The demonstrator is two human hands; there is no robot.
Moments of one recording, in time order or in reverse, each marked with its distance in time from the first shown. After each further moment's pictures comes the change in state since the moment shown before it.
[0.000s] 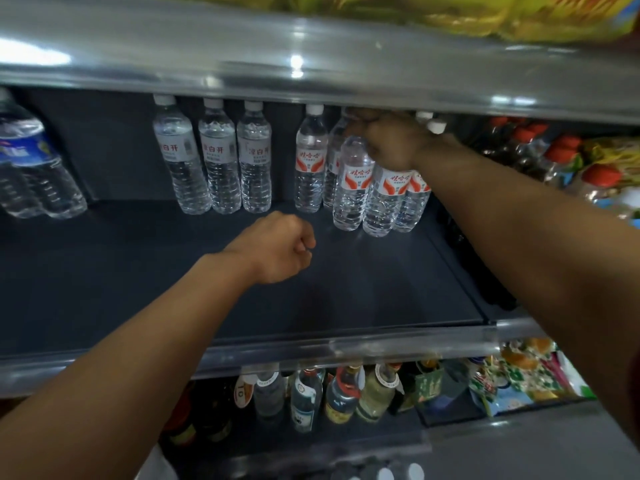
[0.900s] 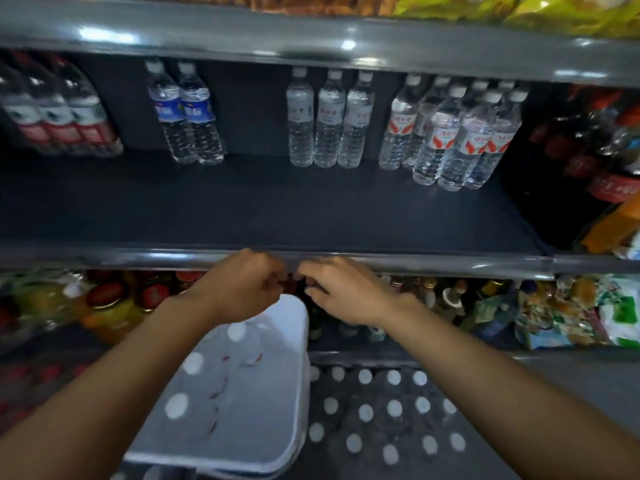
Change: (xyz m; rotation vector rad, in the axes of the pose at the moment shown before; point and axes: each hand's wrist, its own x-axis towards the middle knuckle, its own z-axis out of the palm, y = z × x) left_hand -0.267 -0.120 -0.041 0.117 -0.075 -0.050; right_hand -0.151 -0.389 -0.024 0.580 -0.157 -0.178
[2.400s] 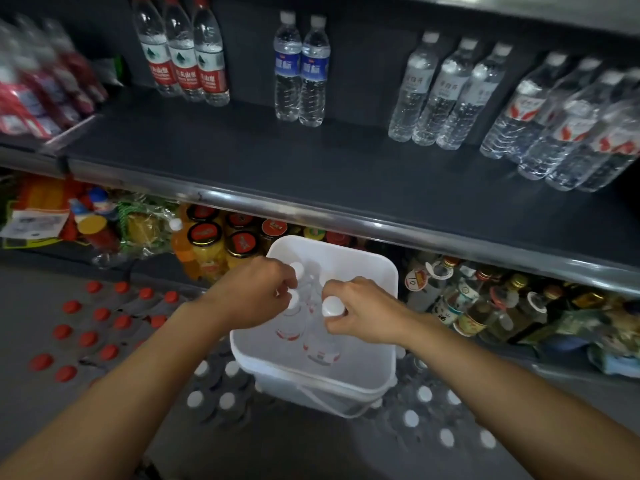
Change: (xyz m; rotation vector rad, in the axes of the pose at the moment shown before) left_hand -0.120 -0.106 0.030 -0.047 -0.027 -0.168; right_hand 0.030 -0.102 0.092 0.241 -0.300 0.039
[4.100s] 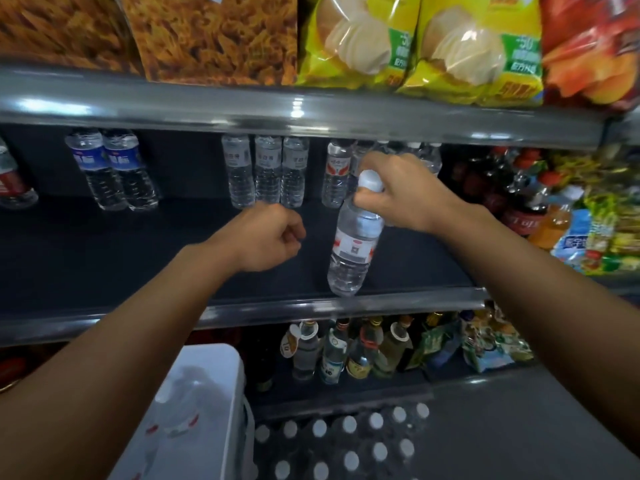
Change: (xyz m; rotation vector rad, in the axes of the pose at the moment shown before) left_hand 0.202 0.239 -0.094 -0.058 0.119 0.334; right_hand -0.135 0.136 -0.301 -0.374 0.721 0.214
